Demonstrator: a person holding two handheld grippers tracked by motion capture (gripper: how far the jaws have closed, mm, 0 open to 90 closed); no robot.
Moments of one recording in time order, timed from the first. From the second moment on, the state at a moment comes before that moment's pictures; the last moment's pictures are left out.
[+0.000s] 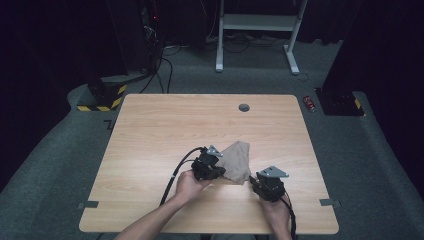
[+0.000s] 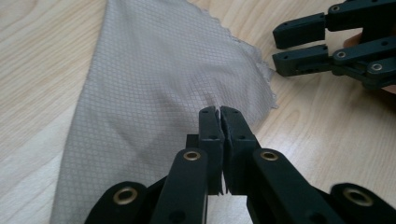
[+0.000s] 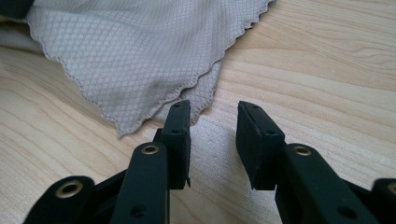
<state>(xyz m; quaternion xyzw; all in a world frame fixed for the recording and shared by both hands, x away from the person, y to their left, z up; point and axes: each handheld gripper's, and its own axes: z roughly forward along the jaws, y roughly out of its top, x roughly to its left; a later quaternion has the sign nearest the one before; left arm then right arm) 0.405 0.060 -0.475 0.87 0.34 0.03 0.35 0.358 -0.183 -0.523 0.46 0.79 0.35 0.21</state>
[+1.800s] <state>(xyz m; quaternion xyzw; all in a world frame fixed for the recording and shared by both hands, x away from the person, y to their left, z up) 0.463 0.089 -0.499 0.87 0.39 0.12 0.27 0.358 -0.183 -0.523 0.46 0.79 0.34 0.21</state>
